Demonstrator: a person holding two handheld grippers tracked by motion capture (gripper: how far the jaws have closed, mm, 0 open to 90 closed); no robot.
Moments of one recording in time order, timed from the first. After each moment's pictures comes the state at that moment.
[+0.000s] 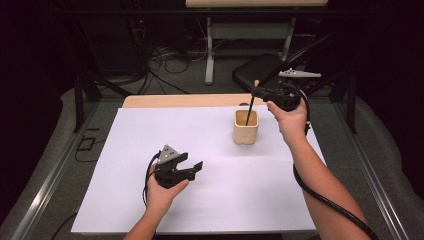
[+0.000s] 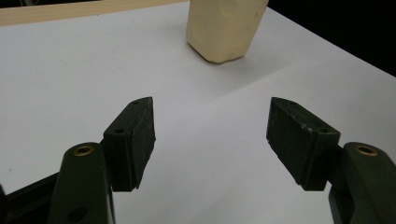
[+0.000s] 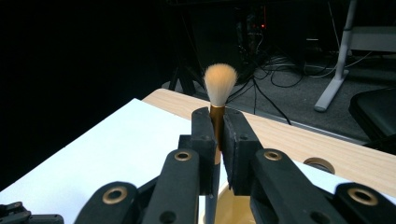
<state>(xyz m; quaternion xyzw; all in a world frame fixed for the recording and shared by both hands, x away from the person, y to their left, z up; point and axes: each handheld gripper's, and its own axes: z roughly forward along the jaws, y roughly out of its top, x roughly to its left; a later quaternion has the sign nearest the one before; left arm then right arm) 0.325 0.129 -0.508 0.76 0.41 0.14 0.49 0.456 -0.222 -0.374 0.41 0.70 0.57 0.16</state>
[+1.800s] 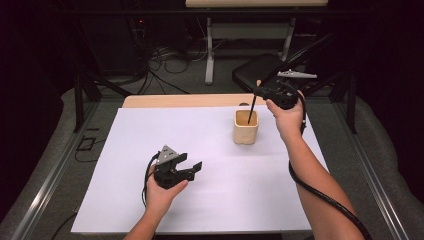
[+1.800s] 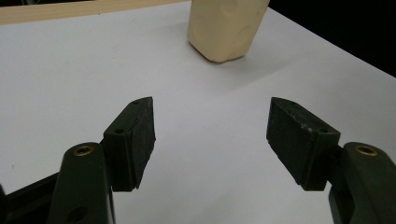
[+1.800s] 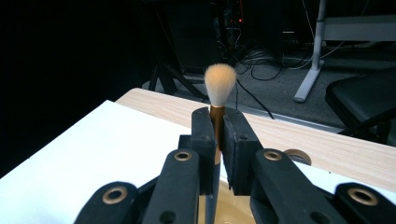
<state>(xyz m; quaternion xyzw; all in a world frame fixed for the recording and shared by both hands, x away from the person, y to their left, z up) 0.323 0.130 -0.508 0.76 0.41 0.14 0.49 0.479 -0.227 -0.394 0.45 0.68 0.55 0.18</state>
